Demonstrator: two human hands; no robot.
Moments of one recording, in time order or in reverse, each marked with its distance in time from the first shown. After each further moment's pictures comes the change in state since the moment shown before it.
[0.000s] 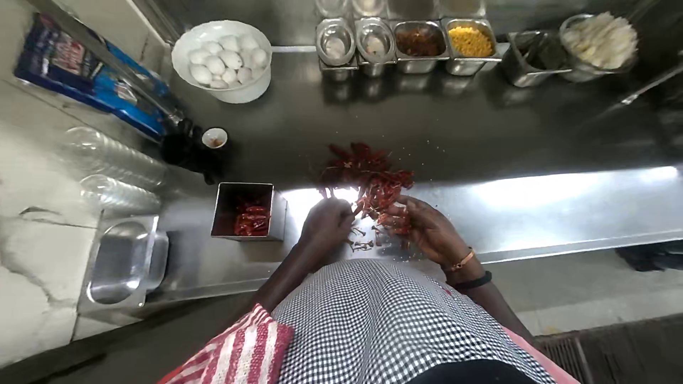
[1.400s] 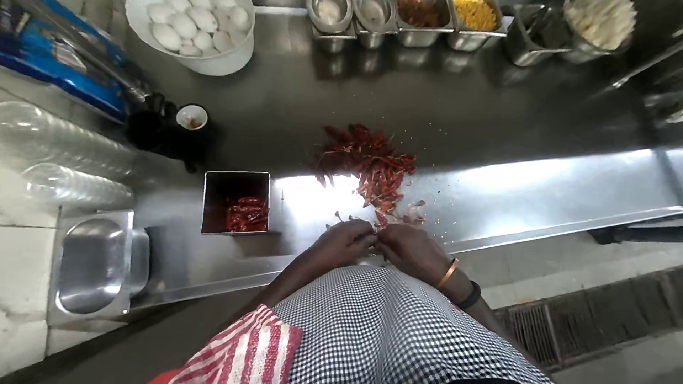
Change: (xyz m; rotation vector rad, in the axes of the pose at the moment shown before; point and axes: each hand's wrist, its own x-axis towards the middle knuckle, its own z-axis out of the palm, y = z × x) left_hand -0.030 0.000 0.008 -0.435 -0.387 0.249; right_hand -0.010 0.032 0.038 -1.425 -0.184 -0.308
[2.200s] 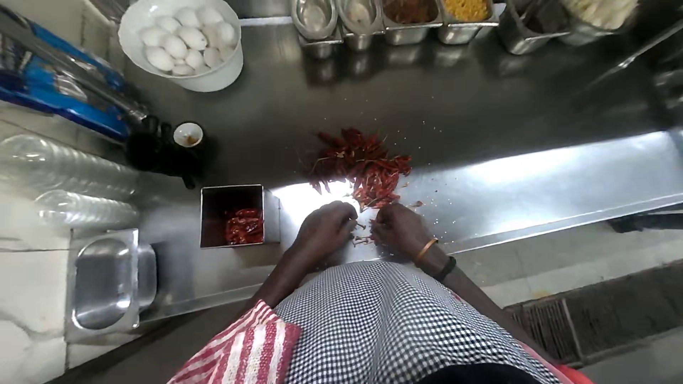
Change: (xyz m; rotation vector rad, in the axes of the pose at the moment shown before) left_hand 0.015 -0.001 -0.026 0.375 0.183 -0.145; right_hand 0.045 0.032 0.006 0.058 0.069 0.354
